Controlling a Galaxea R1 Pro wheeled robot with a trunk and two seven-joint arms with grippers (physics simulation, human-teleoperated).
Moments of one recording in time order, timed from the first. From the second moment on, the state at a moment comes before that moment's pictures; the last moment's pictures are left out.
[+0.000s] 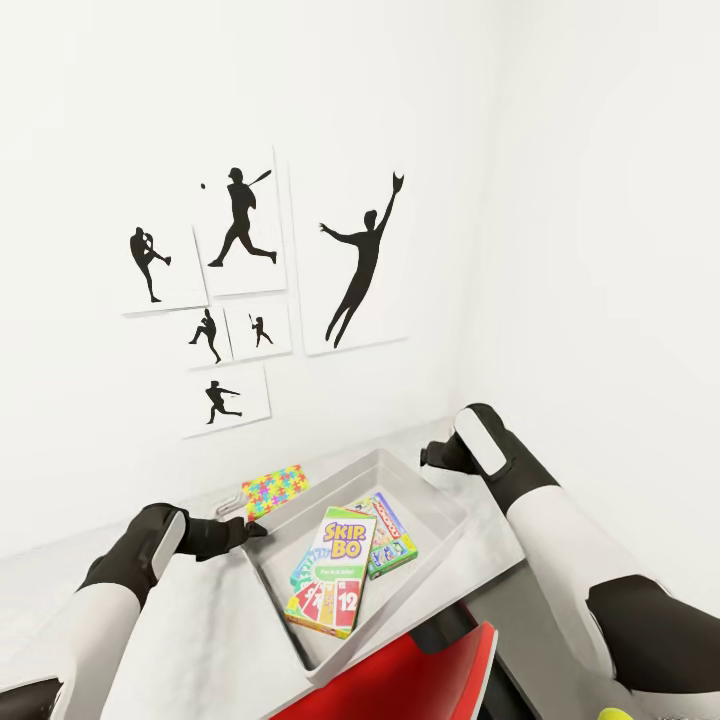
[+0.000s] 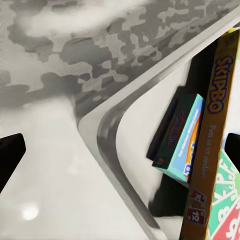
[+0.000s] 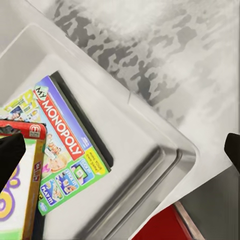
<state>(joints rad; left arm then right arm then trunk) -0.75 0.12 0.20 -0.62 0.08 0.89 -0.40 -1.03 0.03 0.22 -0.72 -0.80 1.01 -0.62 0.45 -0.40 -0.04</state>
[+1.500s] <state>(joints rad) -0.76 0.12 0.21 -0.63 0.09 1.04 -0.36 -1.05 0.03 0.22 -0.72 -0.72 1.01 -0.61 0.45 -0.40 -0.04</state>
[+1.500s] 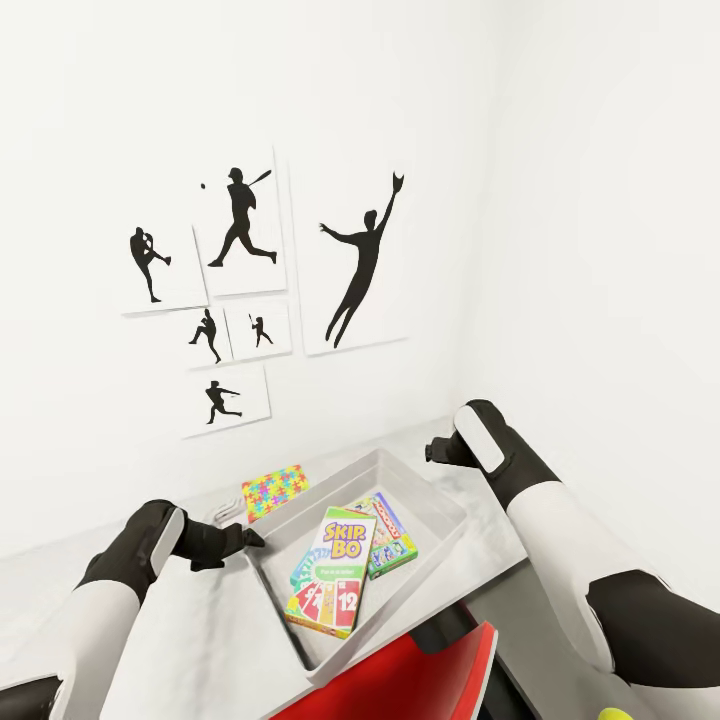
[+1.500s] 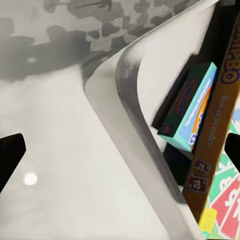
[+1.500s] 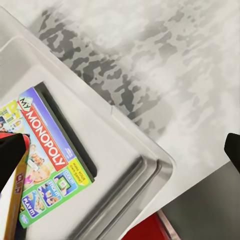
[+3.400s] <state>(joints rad) -0.76 0.08 0.20 -0.62 0.09 1.03 -0.36 -1.04 0.03 0.21 -0.72 -0.72 0.99 -0.61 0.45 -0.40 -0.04</state>
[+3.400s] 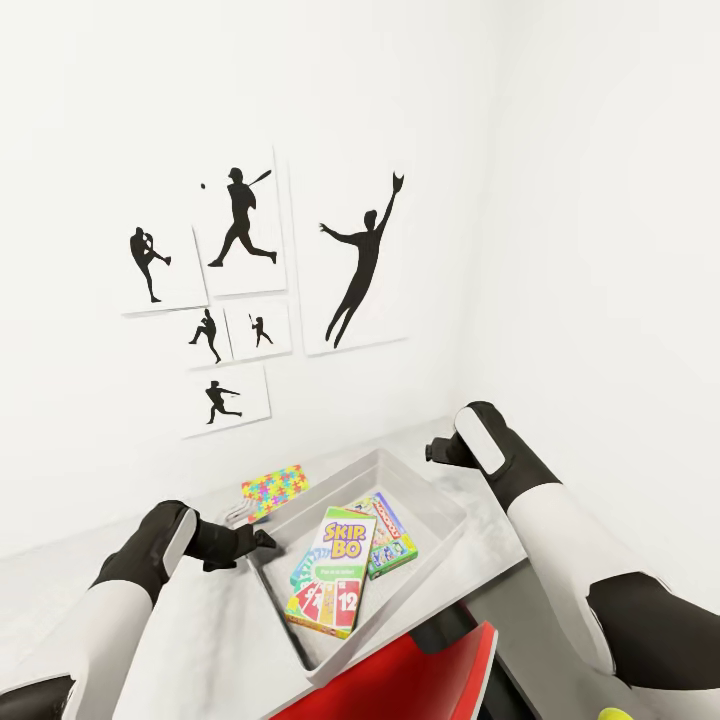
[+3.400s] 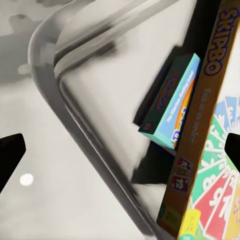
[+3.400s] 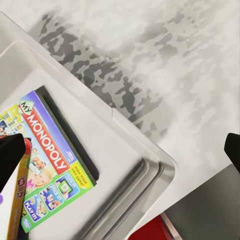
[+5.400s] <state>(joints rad) -0.76 0.10 0.20 -0.63 0.09 1.04 -0.37 -1.04 0.03 0.22 -0.38 -0.72 0.72 -0.55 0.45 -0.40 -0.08</state>
